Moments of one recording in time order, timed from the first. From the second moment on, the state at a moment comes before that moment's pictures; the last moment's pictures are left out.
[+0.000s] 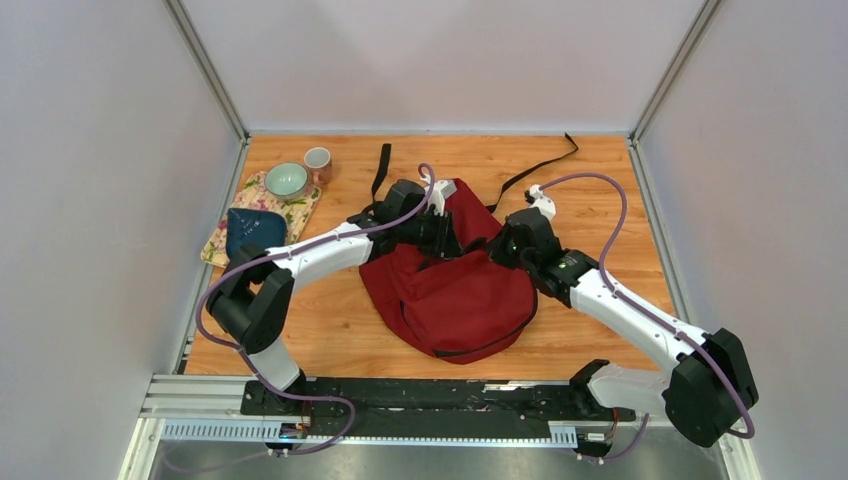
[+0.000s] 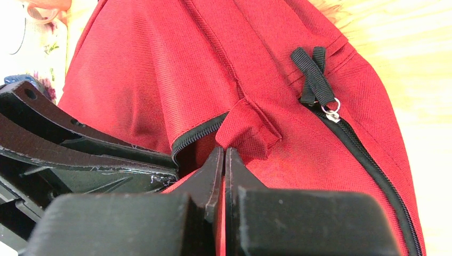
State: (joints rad) left arm -0.71 1.68 1.13 -0.08 0.48 -0.49; right arm 0.62 1.18 0.80 -0.26 0.21 0.83
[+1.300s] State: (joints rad) left arm -0.71 1.82 1.30 -0.23 0.42 -0.40; right arm 0.61 1.14 0.77 -0.23 0.20 0.83
